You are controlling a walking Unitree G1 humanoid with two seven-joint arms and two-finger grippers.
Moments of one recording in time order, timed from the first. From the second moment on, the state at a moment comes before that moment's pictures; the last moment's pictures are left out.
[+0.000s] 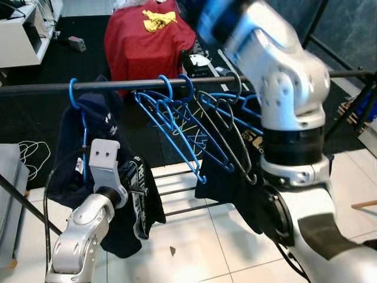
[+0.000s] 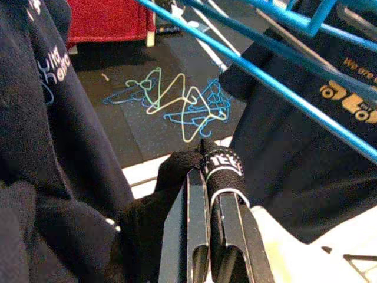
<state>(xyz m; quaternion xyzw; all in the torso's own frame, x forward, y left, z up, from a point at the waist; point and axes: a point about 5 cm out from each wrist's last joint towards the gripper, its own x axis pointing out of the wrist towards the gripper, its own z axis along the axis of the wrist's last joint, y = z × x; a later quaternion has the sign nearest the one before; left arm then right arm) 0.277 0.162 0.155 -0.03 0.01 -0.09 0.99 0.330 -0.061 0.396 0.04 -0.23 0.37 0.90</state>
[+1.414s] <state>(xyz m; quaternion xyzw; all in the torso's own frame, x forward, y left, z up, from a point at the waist) 0.273 0.149 0.137 -0.04 0.00 -0.06 1.00 0.298 -0.079 0.211 0.05 -0.12 0.27 0.95</state>
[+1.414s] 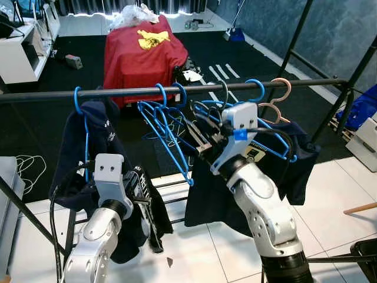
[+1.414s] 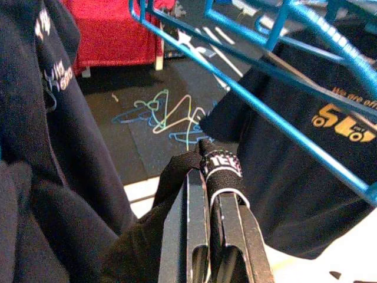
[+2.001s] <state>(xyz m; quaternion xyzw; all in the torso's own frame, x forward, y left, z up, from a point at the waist) 0.275 0.147 0.139 -0.04 0.00 -0.06 1.00 0.296 -0.072 0.193 0.05 -0.09 0.28 0.95</state>
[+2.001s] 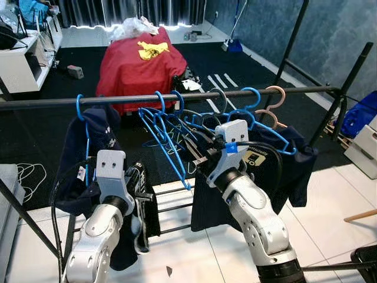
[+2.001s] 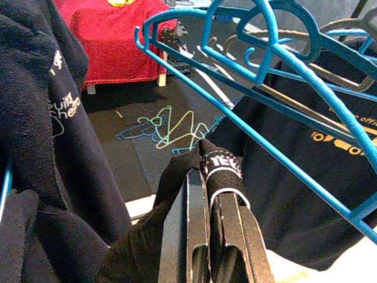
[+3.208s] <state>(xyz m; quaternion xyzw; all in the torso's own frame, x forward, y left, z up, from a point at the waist) 0.276 0.146 0.141 -0.05 0.00 -0.07 1.00 0.301 -0.069 0.174 0.06 -0.05 0.28 0.96</state>
